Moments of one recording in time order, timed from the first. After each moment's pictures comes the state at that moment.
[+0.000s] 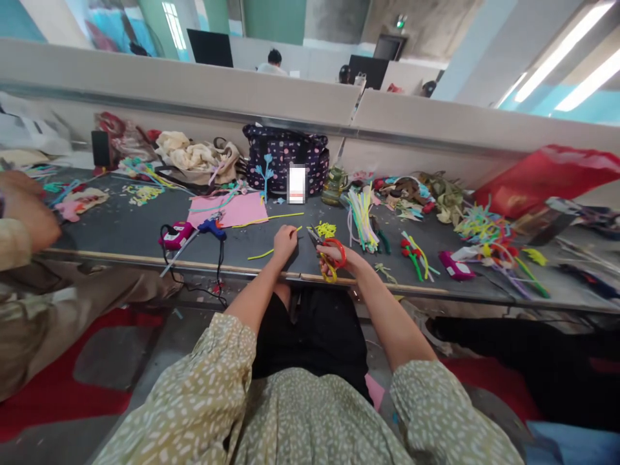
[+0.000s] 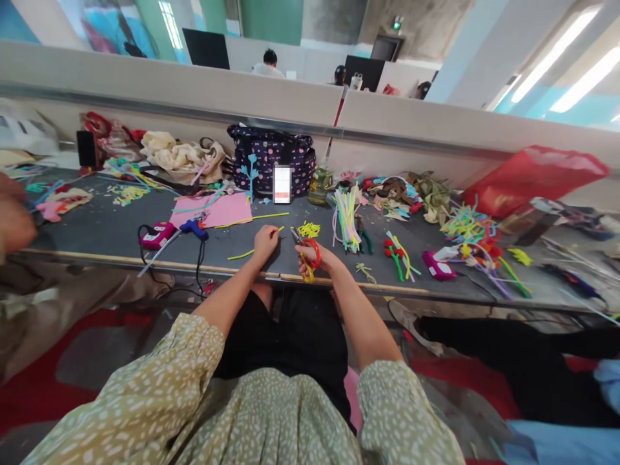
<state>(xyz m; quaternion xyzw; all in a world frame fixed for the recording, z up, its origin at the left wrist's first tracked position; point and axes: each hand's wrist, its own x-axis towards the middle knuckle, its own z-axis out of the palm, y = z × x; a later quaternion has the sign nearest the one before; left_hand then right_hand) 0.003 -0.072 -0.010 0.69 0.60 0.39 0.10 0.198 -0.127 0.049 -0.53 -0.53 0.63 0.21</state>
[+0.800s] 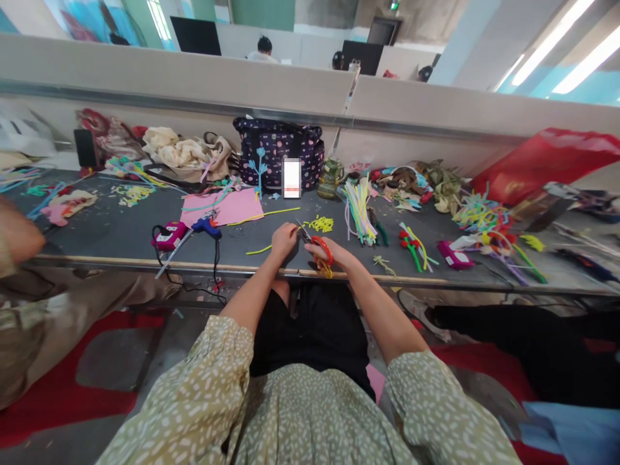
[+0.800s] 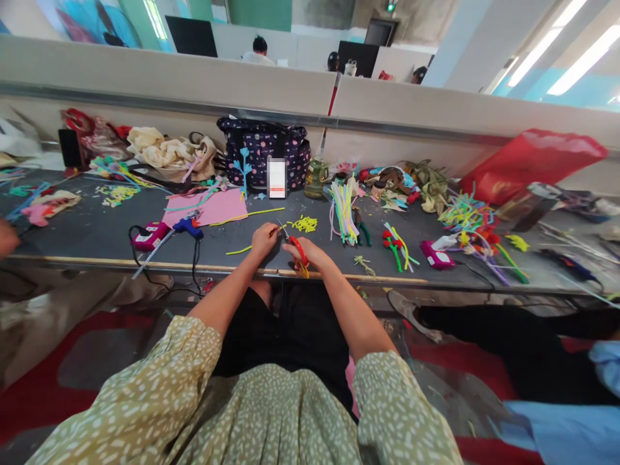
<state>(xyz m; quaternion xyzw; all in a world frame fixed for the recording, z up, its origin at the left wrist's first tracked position) 0.007 -0.077 -0.006 0.74 0.56 0.35 0.10 0.175 -0.136 0.056 -0.57 -0.62 0.51 0.19</state>
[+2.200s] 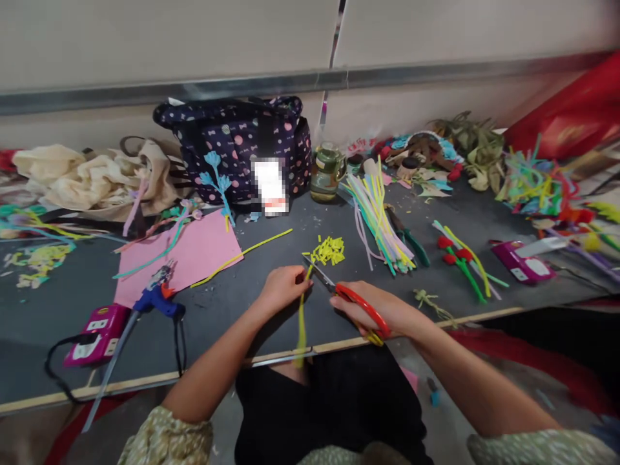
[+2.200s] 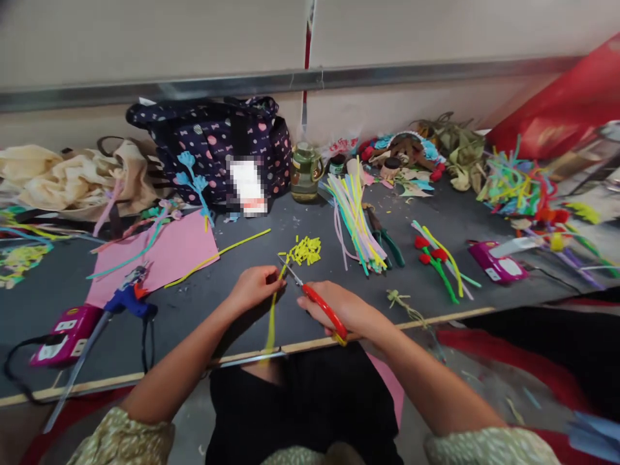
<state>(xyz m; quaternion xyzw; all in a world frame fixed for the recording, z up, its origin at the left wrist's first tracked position) 0.001 -0.022 0.019 0.82 0.47 0.12 0.31 0.206 -0.105 0.082 -0.60 -0.60 0.53 0.05</state>
